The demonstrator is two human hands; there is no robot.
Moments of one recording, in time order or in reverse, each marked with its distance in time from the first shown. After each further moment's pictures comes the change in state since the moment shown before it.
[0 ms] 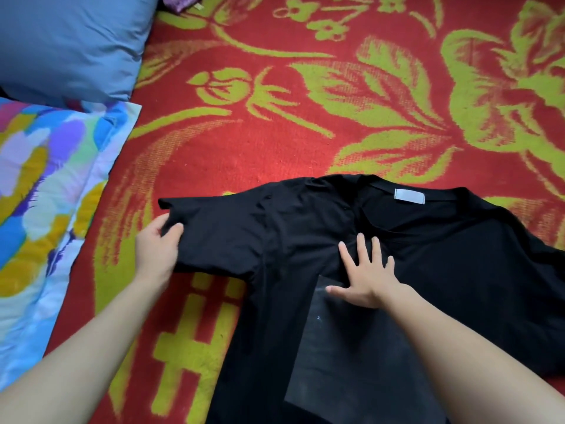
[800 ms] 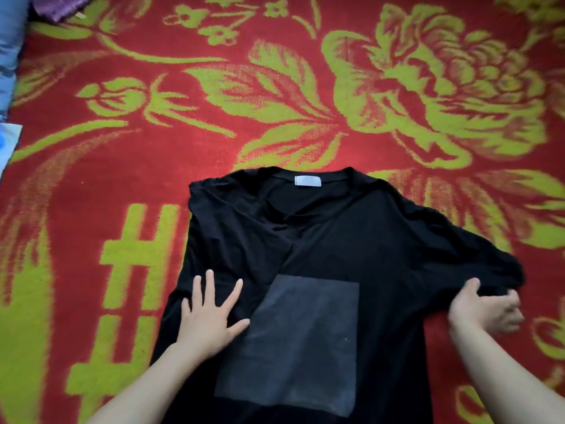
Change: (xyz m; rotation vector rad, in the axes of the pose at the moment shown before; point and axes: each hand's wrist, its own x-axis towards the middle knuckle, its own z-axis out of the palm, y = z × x) left_hand -0.146 -0.038 0.114 1.214 -0.897 0.380; right_hand -0.124 0.207 0.078 1.174 1.099 1.370
